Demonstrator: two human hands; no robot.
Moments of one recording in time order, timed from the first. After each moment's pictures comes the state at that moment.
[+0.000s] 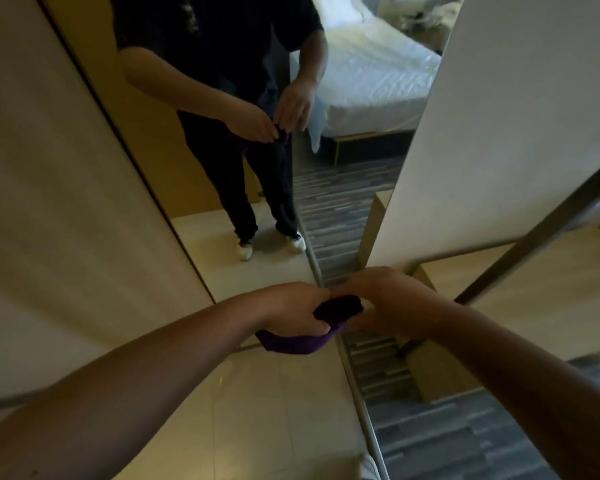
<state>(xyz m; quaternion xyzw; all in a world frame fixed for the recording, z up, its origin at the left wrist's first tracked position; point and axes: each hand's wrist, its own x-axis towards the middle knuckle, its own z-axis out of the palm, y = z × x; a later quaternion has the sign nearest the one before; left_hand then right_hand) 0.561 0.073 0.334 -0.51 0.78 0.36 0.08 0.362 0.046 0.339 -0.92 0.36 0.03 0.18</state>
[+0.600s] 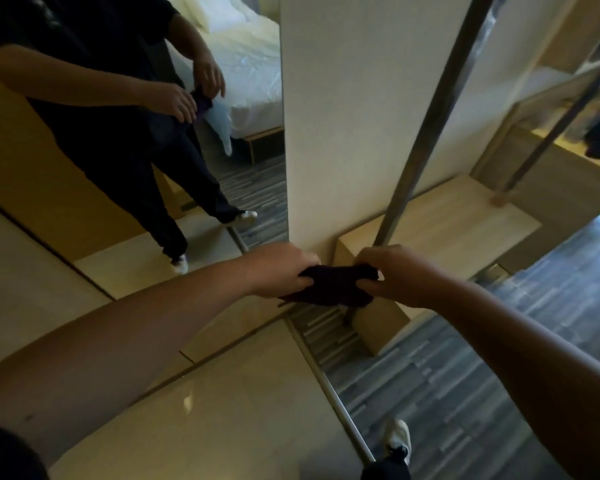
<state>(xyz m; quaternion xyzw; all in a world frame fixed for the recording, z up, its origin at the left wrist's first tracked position) 0.442 0.054 0.375 -0.36 0.92 0.15 0.09 0.213 0.106 0.386 -0.80 0.57 0.01 0.19</state>
